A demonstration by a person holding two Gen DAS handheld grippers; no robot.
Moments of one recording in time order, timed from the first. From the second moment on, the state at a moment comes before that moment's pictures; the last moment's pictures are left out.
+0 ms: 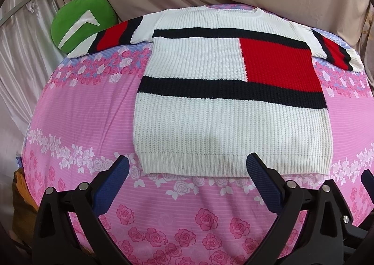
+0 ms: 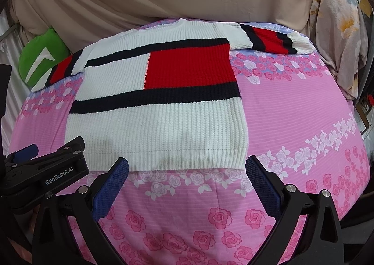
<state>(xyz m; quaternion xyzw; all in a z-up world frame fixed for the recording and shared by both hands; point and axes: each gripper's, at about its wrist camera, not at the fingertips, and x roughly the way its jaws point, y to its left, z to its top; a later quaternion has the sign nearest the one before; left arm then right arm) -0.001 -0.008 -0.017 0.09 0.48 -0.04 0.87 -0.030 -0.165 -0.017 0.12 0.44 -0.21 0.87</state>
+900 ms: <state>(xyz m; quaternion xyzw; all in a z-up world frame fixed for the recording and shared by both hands) 0.007 -0.011 -0.023 0.09 0.49 -0.04 0.87 -0.027 -0.164 -0.021 0.12 0.44 -0.21 0.86</state>
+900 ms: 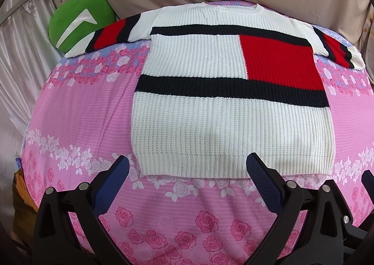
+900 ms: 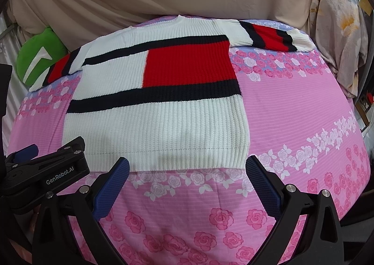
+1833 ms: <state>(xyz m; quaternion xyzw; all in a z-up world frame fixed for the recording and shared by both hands) 0.130 -0.036 -0.007 0.02 0.45 0.00 0.89 0.024 -0.521 -0.021 0.26 0.26 -0.28 0.89</state>
